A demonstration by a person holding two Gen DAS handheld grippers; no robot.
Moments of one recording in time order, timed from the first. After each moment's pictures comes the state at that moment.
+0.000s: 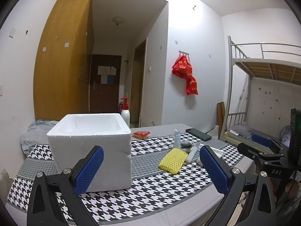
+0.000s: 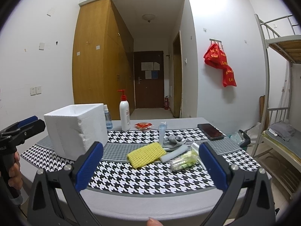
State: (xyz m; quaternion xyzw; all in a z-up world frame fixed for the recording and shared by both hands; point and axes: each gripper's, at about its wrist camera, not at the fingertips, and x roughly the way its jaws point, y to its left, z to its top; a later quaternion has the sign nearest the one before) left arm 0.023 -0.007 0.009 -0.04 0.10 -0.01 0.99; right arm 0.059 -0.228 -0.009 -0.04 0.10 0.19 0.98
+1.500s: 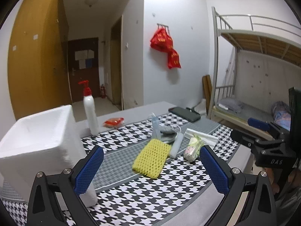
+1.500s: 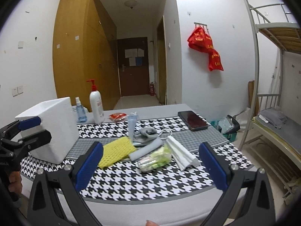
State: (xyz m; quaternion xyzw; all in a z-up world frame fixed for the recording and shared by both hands) left arm 0.134 -0.063 -0.003 0.01 0.20 -0.08 0.98; right arm 0.135 -0.268 -0.018 -0.02 0.16 0.13 0.98
